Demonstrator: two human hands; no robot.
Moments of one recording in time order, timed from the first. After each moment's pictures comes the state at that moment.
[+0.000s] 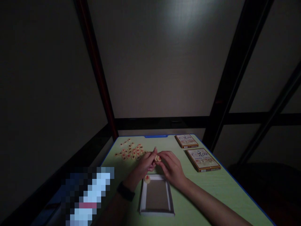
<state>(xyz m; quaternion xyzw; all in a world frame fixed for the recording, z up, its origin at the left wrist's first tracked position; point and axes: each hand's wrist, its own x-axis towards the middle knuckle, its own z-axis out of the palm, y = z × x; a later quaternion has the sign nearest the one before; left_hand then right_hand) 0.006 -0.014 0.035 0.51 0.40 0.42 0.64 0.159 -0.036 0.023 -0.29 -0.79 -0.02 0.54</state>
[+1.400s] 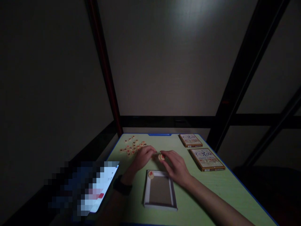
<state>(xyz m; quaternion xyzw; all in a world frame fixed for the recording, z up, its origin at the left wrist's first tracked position) -0.030 -0.008 0.049 0.71 0.49 0.39 0.33 0.162 -0.041 0.029 -0.28 -0.82 -0.03 0.49</state>
